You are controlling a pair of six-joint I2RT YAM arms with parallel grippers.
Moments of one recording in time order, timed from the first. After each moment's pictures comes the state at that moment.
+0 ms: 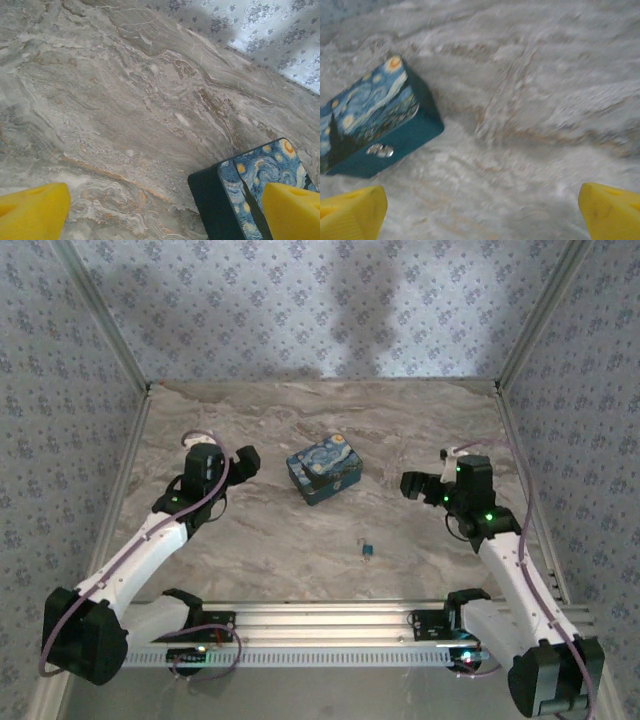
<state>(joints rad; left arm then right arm) -0.38 1.07 0.74 -0.21 -0.18 -0.65 0.12 0.87 0.68 -0.42 -0.16 0.26</state>
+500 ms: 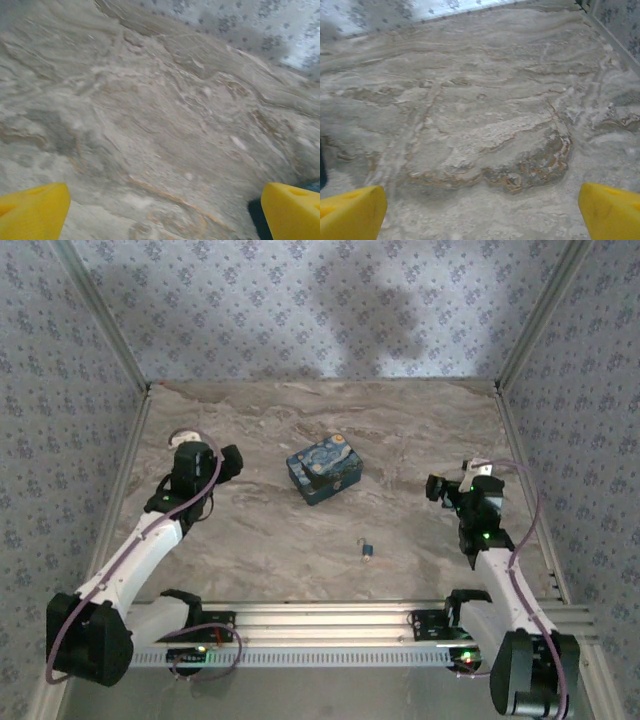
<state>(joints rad) -0.28 1.06 0.74 -0.22 -0.29 -0.50 -0.07 0.90 0.37 0.07 -0.01 0.12</state>
